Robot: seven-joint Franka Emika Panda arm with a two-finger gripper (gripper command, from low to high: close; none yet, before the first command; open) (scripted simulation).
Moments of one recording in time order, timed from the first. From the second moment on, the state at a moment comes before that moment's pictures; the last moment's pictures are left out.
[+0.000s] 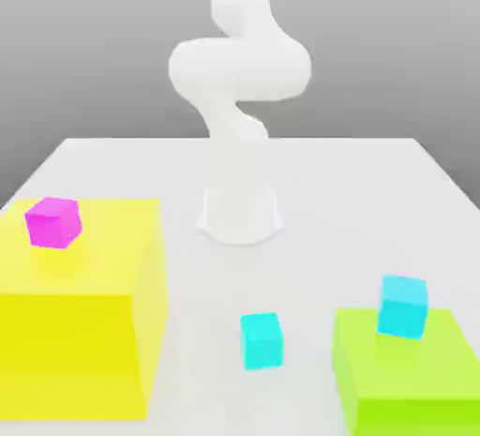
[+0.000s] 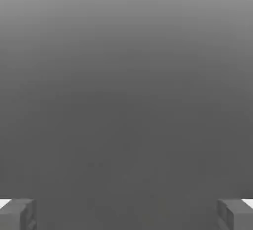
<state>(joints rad) 0.01 -0.72 0.00 -2.36 0.00 2.35 0.79</state>
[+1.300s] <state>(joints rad) 0.07 0.06 0.02 -2.84 -0.01 2.90 0.73</state>
